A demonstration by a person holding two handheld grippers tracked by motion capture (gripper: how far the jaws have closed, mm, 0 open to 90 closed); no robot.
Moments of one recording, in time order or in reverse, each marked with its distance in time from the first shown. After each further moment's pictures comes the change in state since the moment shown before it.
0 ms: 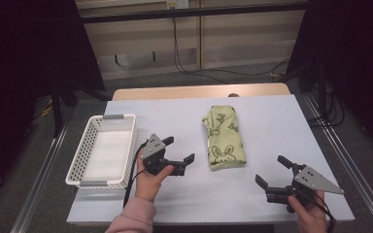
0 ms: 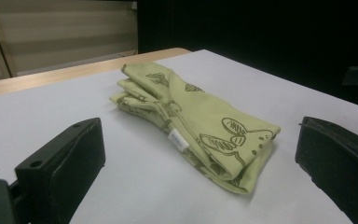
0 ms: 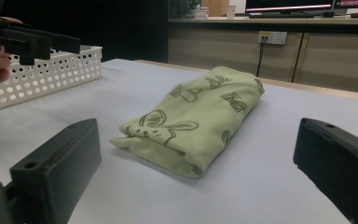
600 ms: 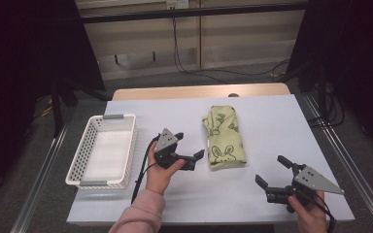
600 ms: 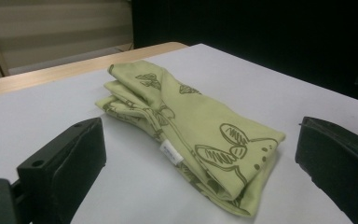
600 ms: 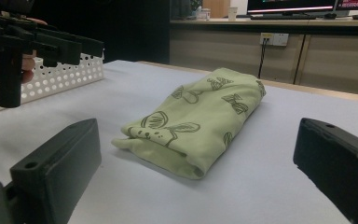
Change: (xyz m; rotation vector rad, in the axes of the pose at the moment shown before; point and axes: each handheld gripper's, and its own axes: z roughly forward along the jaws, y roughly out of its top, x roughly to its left) left arm -0.005 0.009 0.029 0.028 0.002 -0.006; right arm 0.000 0.000 0.000 -0.005 0.006 -0.003
